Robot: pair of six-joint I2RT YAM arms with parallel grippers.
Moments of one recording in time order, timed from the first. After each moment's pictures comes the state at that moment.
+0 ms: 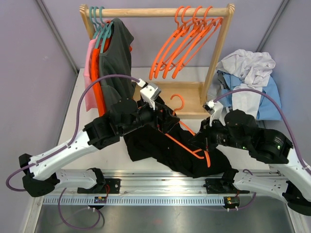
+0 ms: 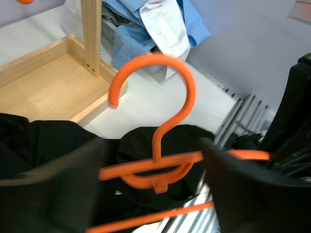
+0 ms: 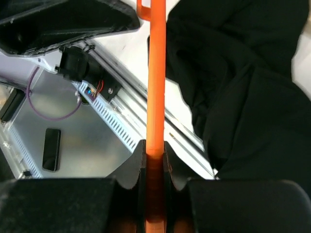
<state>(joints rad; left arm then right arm) -1.07 1.15 1.29 -0.34 -0.09 -0.31 0.98 0.84 1.32 -1.00 -0.07 0.51</state>
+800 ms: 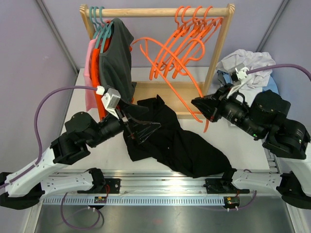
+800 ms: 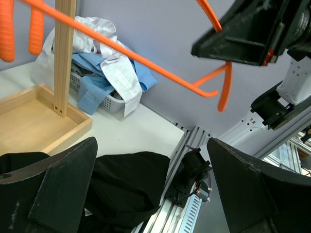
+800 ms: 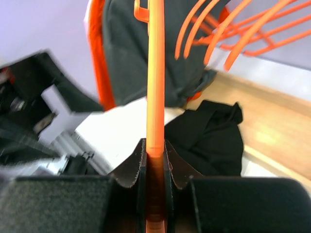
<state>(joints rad) -1.10 0.82 1.19 -0.26 -0.02 -0.38 0.99 0.97 1.70 -0.82 0.19 0.32</state>
